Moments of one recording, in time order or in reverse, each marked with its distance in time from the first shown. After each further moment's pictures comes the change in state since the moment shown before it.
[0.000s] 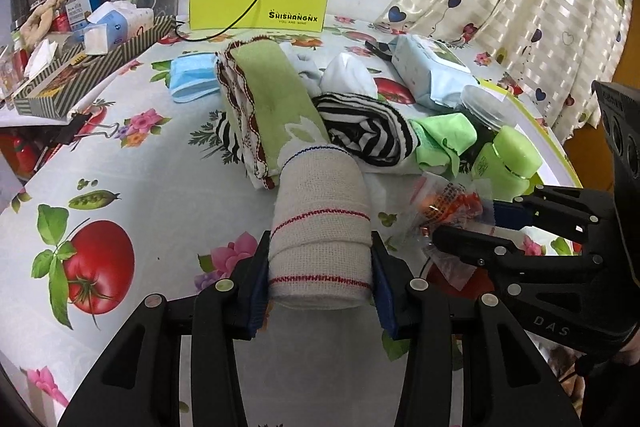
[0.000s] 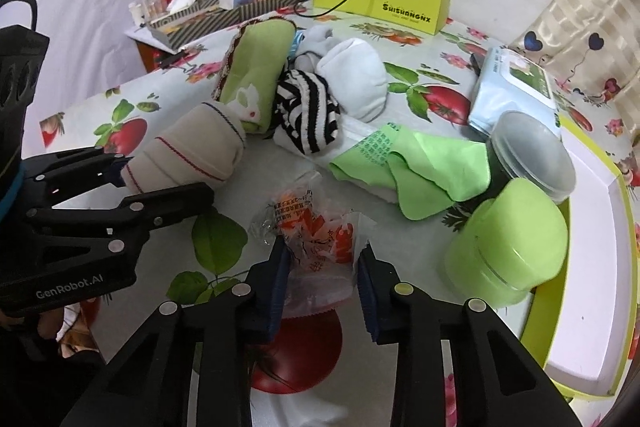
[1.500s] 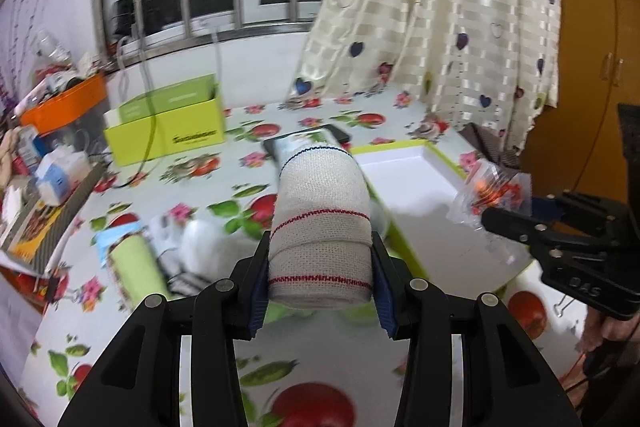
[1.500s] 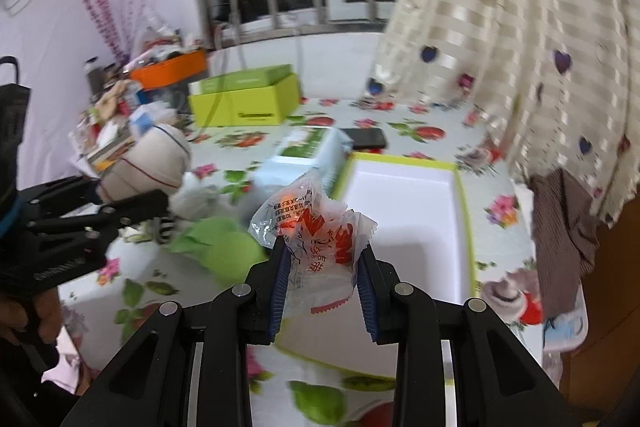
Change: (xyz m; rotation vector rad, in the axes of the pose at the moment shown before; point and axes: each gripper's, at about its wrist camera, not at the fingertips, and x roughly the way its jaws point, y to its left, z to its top) left arm -0.025 -0.152 0.082 0.282 -0.187 -0.056; right arm -0.136 -0.147 -0.048 0.294 -0.324 -0.191
